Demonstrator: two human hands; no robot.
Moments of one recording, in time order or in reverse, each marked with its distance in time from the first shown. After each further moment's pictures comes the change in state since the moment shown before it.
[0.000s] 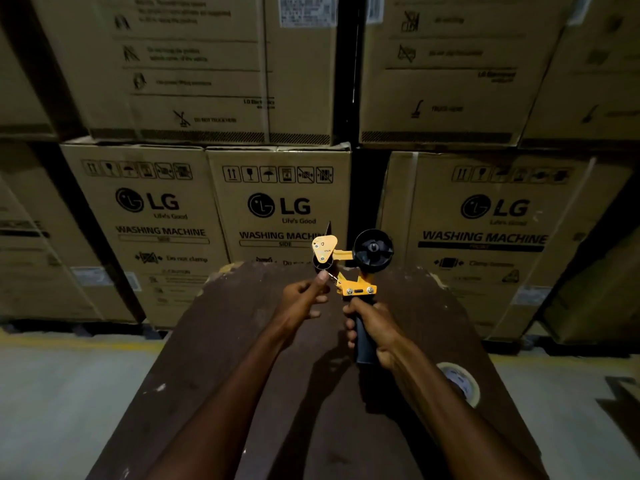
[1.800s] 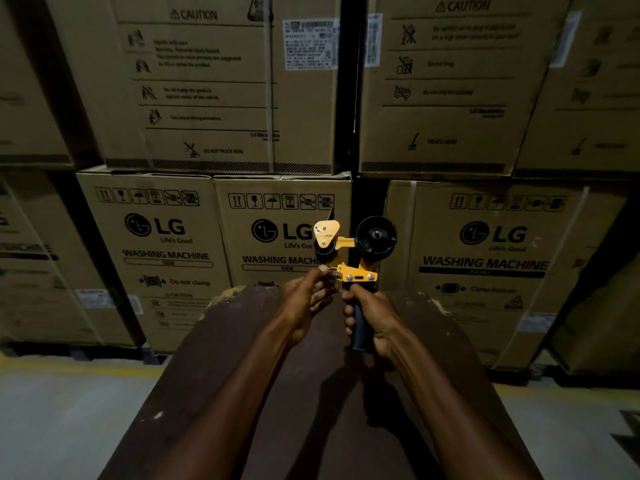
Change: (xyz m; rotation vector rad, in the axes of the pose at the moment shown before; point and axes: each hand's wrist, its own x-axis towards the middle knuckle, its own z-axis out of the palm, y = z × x) left_hand 0.006 0.061 0.013 -0.431 -0.020 -0.006; right_hand 0.003 -0.060 0.011 0.027 -0.009 -0.096
